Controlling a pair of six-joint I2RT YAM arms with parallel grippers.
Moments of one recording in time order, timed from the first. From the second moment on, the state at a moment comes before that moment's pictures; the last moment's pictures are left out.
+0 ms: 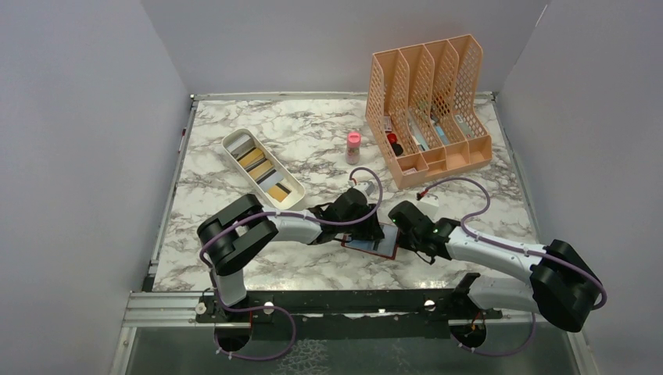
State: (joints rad) left arm -0.98 1.78 0.84 0.27 0.15 -0.83; right arm 0.81 1.18 0.51 -0.43 0.41 1.03
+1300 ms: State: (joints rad) left arm -0.94 1.59 1.10 -0.10 0.01 -0.56; right arm 0.81 0.82 0.54 -0.51 0.40 0.87
